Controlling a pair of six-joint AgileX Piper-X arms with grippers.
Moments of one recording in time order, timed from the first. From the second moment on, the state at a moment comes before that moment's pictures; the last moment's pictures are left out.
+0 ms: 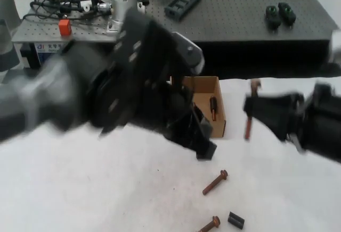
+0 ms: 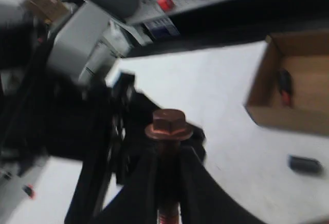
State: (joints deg) left arm -41.0 79.7 -53.2 9.8 24.2 -0.6; right arm 15.1 45.7 -29.9 2.7 -20.7 25.1
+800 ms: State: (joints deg) left arm -41.0 71.4 -45.7 -2.4 35.9 -6.0; right arm 18.8 52.4 -29.9 -12.2 -25.9 33.5
